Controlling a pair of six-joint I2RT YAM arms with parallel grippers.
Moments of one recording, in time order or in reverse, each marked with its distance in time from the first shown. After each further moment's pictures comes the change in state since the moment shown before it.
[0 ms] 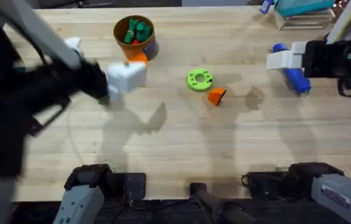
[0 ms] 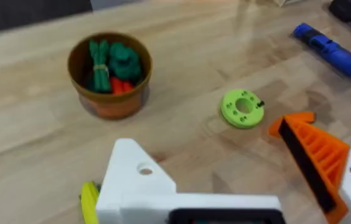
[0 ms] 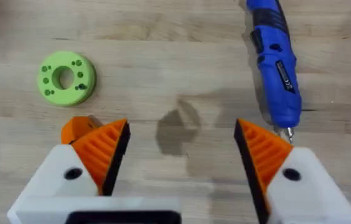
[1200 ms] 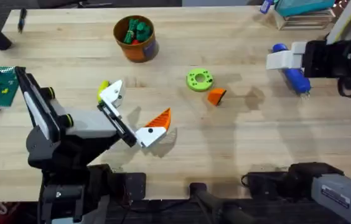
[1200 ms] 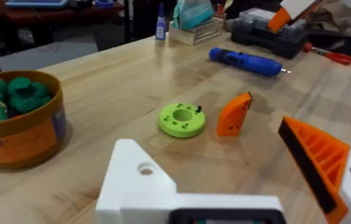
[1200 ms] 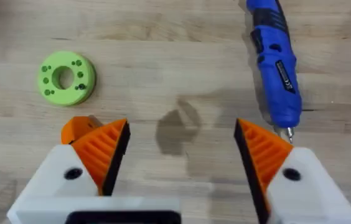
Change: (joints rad) left arm -0.014 -0.698 -0.756 0.520 0.343 -0.186; right arm 0.000 0.000 0.000 0.000 0.000 0.000
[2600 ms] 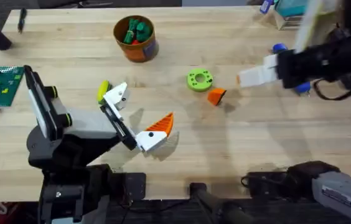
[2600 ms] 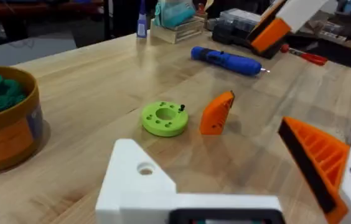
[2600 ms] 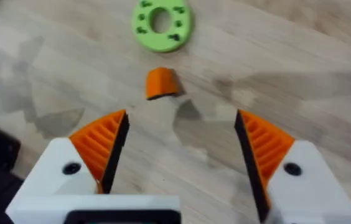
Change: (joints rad) left arm 0.000 0.000 0.000 -0.008 0.070 -0.035; right arm 0.157 0.059 0.012 -0.043 -0.248 -0.114
